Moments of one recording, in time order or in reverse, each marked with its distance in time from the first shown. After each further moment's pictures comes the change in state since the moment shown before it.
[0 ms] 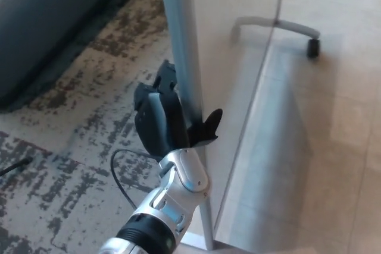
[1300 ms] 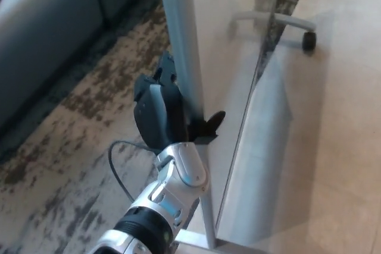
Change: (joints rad) left_arm -0.029 0.017 -0.019 0.031 0.009 -0.004 -0.002; right_arm -0.003 0.002 0.007 0.005 -0.004 -0.001 -0.007
